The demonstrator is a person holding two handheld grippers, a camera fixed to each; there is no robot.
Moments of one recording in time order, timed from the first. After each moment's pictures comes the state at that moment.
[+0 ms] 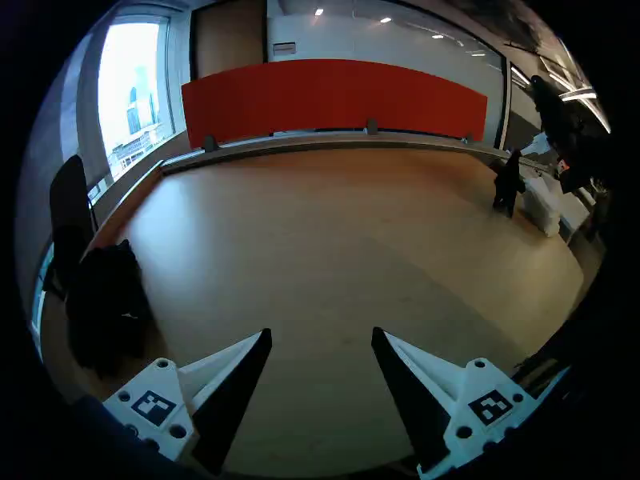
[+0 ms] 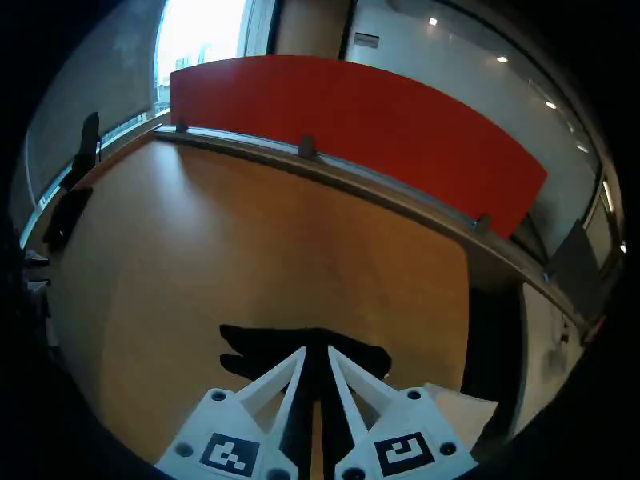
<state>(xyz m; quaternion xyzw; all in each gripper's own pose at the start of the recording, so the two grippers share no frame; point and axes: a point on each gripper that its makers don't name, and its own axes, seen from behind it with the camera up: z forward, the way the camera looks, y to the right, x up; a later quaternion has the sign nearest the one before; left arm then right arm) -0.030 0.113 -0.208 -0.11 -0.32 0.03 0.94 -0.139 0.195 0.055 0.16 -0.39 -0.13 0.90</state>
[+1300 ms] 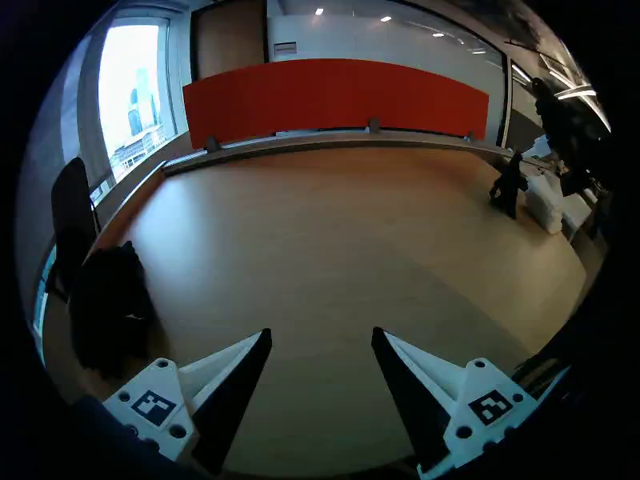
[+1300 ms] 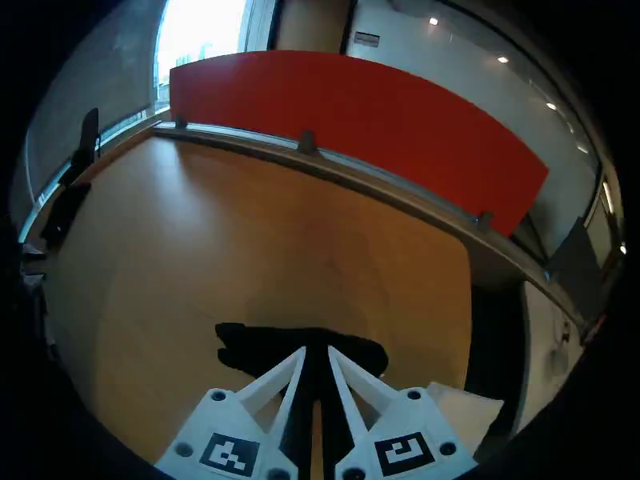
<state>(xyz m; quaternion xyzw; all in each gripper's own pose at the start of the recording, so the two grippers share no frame) -0.031 0.109 -0.208 -0.10 -0.32 0.03 0.94 -0.158 0.196 0.053 0.16 -0.39 -0.13 0.90</state>
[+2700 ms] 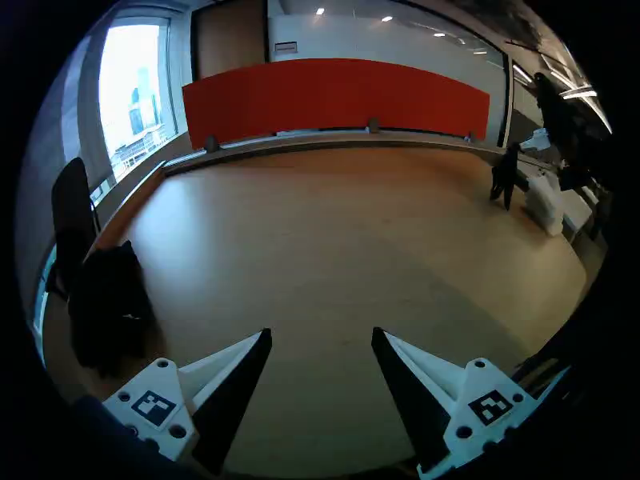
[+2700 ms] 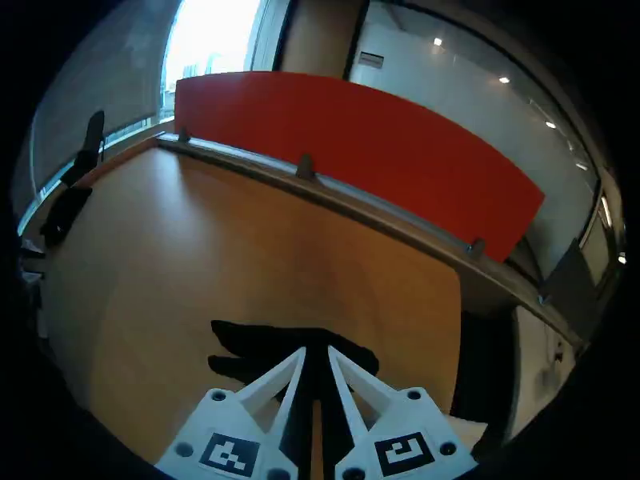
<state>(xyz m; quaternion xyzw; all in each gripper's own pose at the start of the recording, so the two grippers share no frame) -0.030 0.117 -0.206 -0.10 -0.32 0.03 0.94 -0.127 0.195 0.078 0.17 -0.34 -0.15 0.92</state>
